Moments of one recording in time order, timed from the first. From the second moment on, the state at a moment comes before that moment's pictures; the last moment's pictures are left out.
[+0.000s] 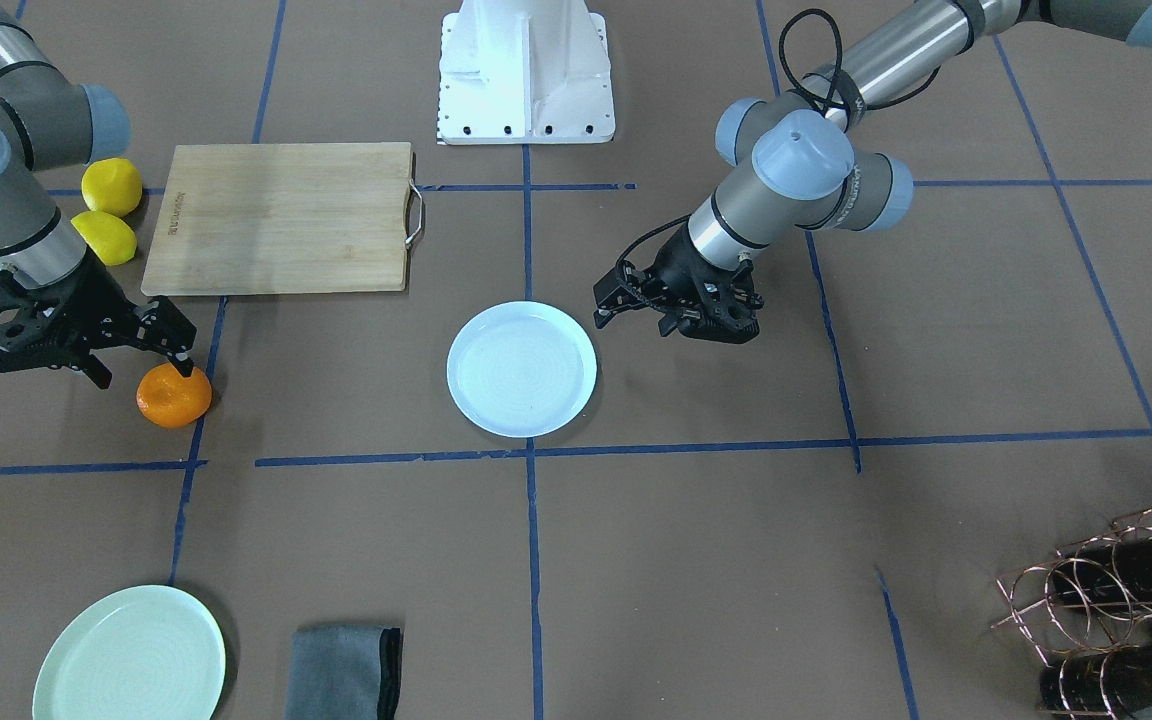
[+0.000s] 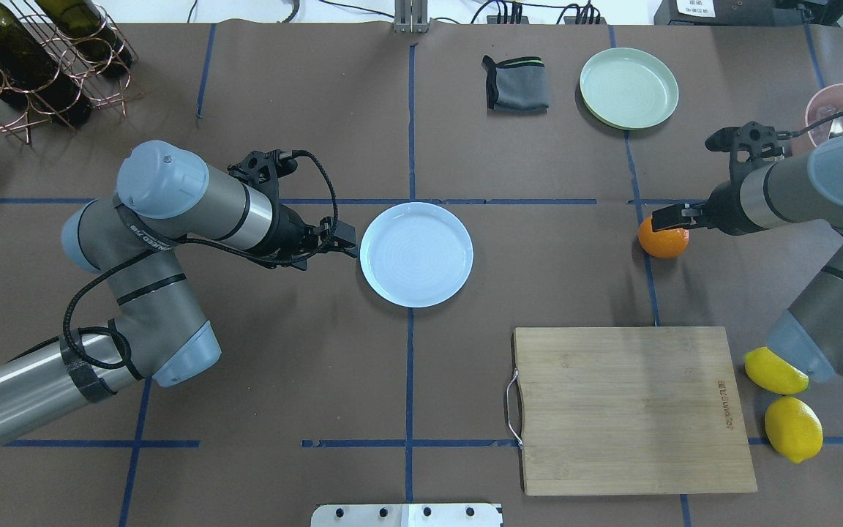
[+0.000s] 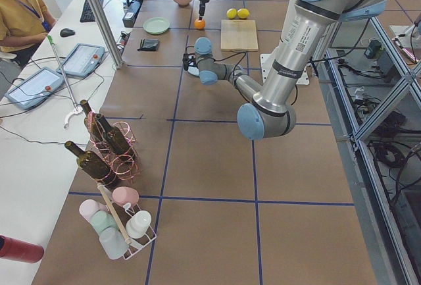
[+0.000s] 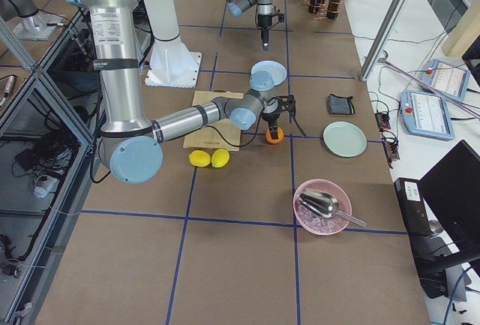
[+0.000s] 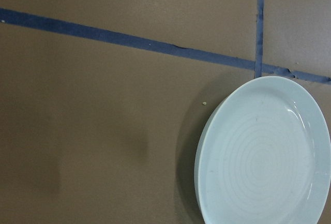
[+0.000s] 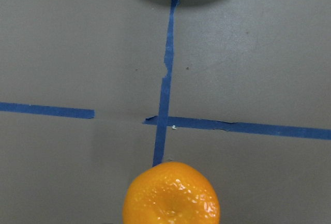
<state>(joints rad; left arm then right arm) -0.63 -2.10 -1.52 -2.29 -2.07 -1.41 0.84 -1.47 1.73 -1.00 1.95 0.94</state>
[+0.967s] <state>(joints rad) -0.63 -2.09 -1.52 -2.29 -2.07 -1.41 0.82 -1.42 1.65 -1.00 1.94 0.94</state>
